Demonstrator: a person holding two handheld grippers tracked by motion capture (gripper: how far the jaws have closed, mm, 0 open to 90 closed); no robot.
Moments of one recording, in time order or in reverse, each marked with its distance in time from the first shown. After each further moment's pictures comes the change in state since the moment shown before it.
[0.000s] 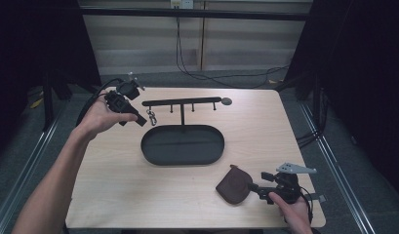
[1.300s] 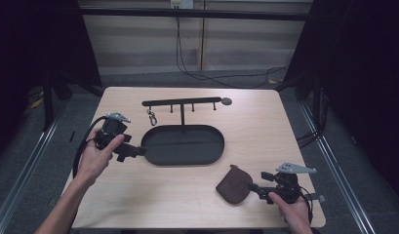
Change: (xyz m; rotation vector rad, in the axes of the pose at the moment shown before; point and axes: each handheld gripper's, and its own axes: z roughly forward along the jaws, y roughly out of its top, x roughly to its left) left arm -0.030 -0.097 0.032 -0.266 -0.026 -0.066; right arm 0.001 0.001 0.000 0.003 -0.007 -0.007
